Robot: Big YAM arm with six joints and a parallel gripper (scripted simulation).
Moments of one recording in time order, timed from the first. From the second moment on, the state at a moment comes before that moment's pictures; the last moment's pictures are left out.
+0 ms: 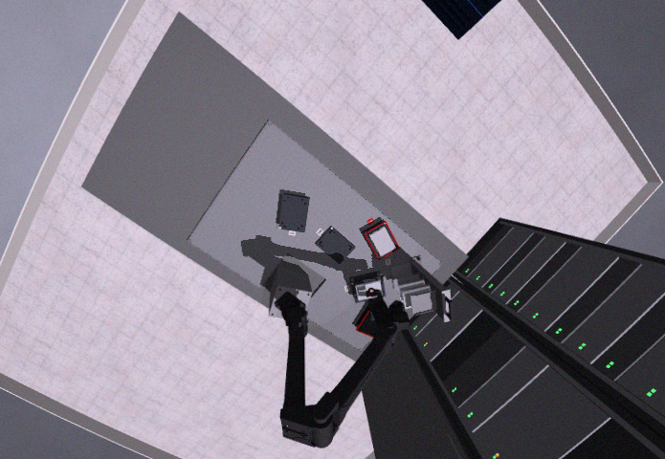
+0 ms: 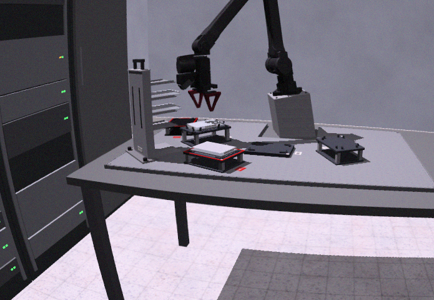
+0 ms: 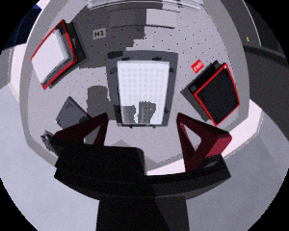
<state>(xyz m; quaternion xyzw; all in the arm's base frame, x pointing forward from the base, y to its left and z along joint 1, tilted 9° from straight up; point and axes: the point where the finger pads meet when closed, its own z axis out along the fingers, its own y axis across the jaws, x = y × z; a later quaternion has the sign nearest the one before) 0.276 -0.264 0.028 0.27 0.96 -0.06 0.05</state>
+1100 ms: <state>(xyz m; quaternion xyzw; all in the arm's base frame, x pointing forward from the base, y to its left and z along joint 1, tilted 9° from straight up) 0.278 -0.267 0.011 0.27 0.96 -0.06 0.05</state>
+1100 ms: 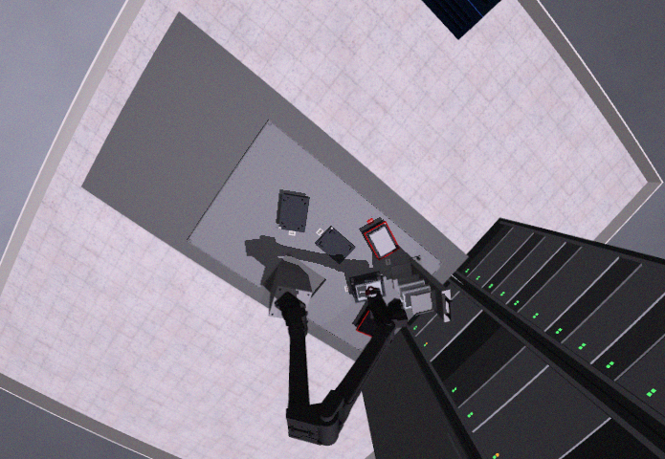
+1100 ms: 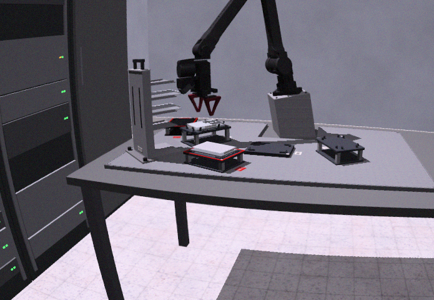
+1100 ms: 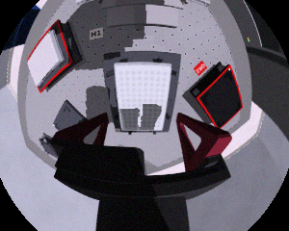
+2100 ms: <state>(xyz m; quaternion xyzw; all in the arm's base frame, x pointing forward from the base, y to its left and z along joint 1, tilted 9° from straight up) 0.281 -0.273 -0.024 0.27 0.96 -0.06 0.05</state>
